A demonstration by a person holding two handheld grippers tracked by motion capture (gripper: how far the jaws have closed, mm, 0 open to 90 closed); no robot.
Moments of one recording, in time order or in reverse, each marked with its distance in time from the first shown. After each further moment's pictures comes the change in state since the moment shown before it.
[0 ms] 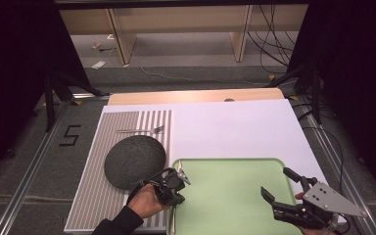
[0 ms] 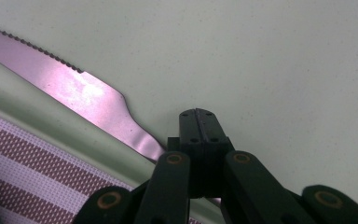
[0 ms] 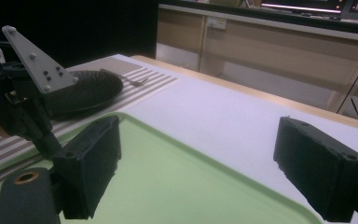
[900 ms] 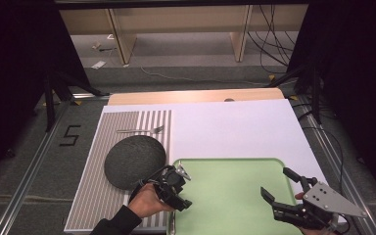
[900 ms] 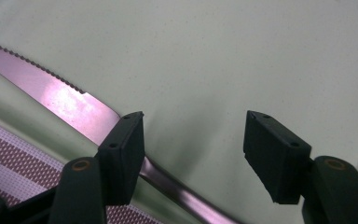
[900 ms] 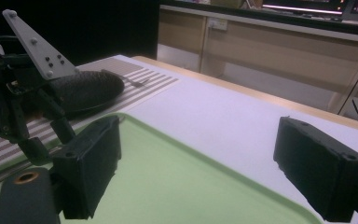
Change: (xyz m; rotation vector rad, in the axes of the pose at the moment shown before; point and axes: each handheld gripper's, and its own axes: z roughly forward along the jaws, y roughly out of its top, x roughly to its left) left arm -0.001 0.005 -0.010 -0.082 -0.030 -0.064; right arm 0.000 0.000 0.000 -0.004 0.005 -0.001
